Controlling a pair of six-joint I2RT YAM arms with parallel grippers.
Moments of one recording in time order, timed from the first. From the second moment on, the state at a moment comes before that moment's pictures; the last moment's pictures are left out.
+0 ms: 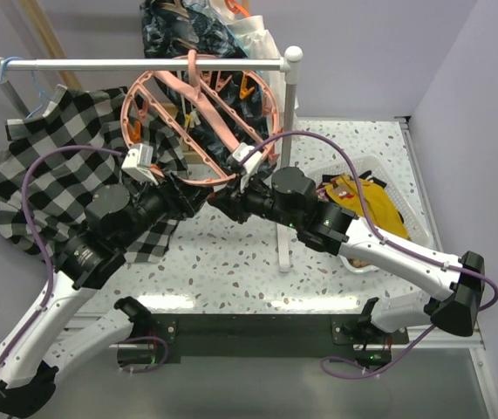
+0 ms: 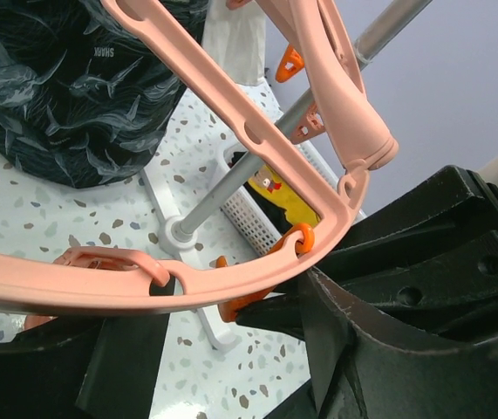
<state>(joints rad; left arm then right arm) -0.60 0.75 1.02 -0.38 0.00 -0.64 1.04 1.33 1.25 -0.06 -0.05 0.13</state>
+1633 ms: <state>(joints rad) -0.64 0.81 1.05 -0.42 -0.04 -0.61 1.05 1.28 1.24 -0.19 0.04 0.09</state>
